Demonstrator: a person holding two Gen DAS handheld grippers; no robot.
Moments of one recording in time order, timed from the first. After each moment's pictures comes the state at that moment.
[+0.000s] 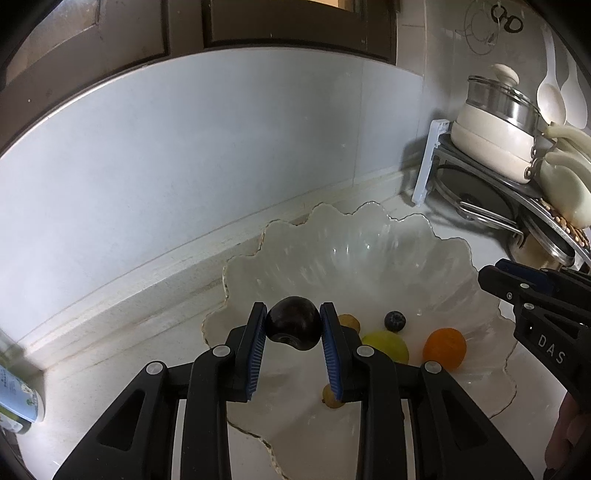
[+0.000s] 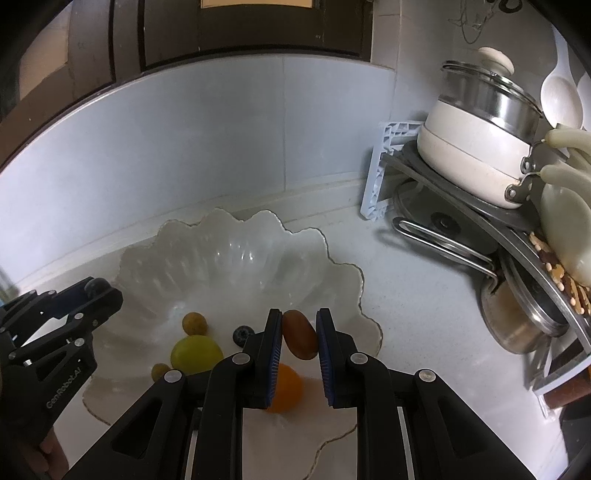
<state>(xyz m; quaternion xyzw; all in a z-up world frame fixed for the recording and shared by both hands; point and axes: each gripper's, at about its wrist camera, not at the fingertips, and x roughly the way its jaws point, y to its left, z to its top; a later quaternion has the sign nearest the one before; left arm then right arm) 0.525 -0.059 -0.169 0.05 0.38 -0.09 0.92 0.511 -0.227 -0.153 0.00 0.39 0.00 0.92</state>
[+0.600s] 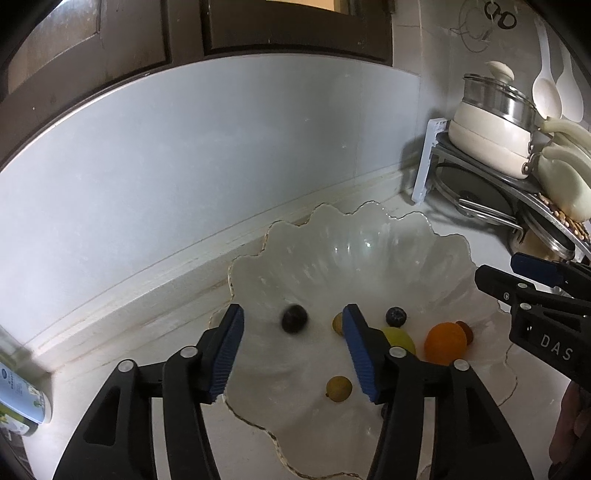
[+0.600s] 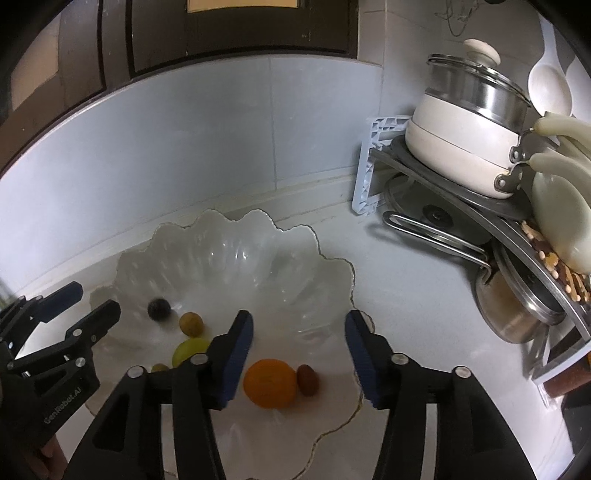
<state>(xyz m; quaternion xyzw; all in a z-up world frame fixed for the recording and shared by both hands) 0.515 -0.059 -0.163 0.06 0.37 -0.08 0.92 0.504 -0.234 -0.150 0.01 0.39 -0.02 0.92</state>
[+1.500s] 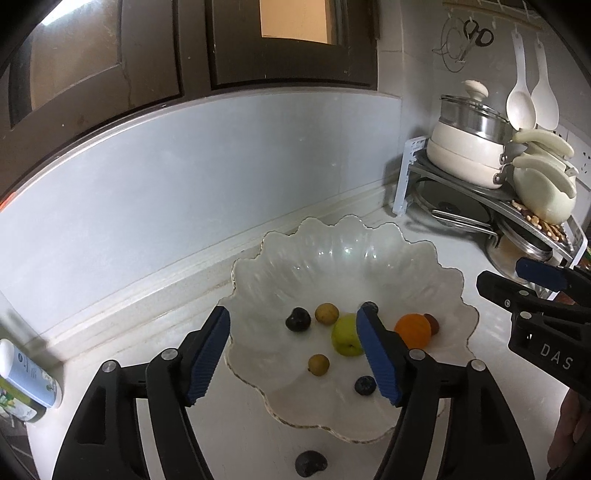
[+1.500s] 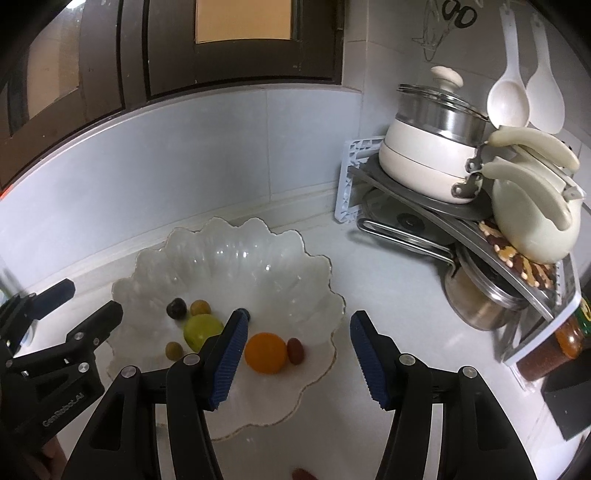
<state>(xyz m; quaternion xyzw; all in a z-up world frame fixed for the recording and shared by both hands) 0.466 -0.059 -0.133 0.05 0.35 -0.09 0.93 0.451 -0.232 -0.119 0.01 0.37 -0.04 0.93</state>
